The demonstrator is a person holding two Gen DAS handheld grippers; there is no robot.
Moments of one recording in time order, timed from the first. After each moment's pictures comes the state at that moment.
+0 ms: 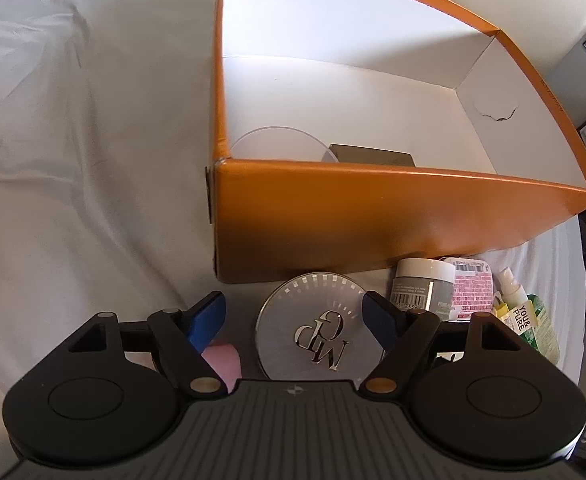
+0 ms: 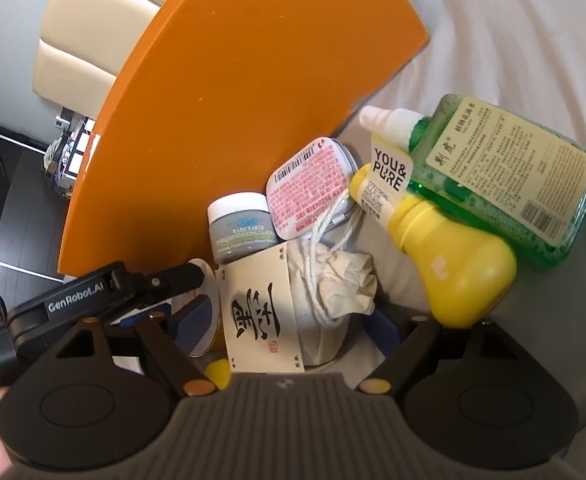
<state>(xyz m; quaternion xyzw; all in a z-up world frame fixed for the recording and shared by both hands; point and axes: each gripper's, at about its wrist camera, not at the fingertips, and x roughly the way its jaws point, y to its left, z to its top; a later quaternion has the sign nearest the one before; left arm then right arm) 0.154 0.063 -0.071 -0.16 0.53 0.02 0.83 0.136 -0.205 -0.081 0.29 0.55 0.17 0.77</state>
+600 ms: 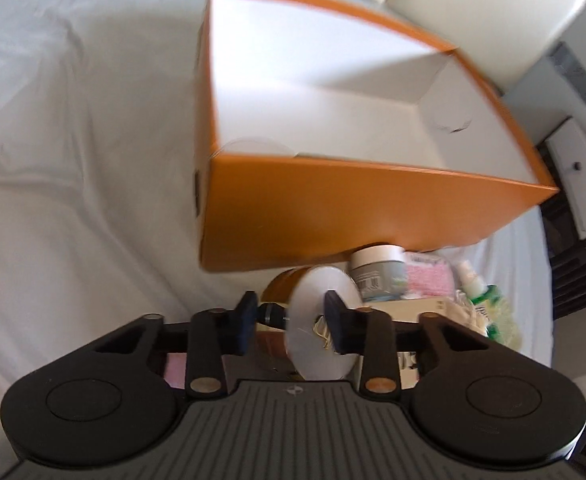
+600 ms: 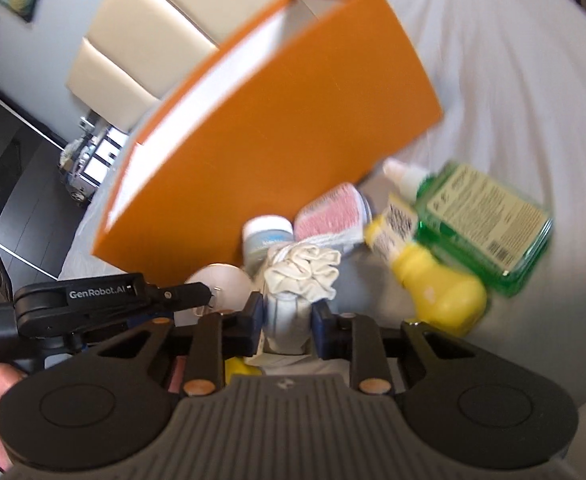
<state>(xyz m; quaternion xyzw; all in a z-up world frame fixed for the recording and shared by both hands) 0.115 0.061 -0.039 -0.17 0.49 -0.02 0.86 0.087 -0.203 -0.036 0.24 0.46 0.19 0.83</state>
